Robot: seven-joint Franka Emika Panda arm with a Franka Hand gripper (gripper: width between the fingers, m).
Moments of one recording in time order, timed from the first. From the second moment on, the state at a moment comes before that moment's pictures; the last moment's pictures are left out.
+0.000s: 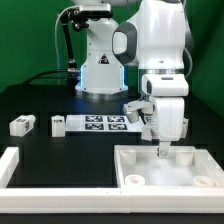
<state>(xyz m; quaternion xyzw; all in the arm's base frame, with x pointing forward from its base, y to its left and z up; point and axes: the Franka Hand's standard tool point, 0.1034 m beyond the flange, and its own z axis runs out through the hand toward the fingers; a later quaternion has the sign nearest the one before) 0.537 0.067 0.015 0.72 0.68 0.07 0.05</state>
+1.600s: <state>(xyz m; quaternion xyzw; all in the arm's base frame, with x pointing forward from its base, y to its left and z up) 0.547 0.100 0.080 0.90 0.43 0.06 0.04</state>
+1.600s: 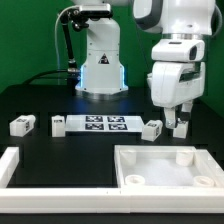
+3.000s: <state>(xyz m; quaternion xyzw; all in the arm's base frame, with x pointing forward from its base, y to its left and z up) 0.479 0.123 0.059 0.98 -0.09 -0.18 -0.06</state>
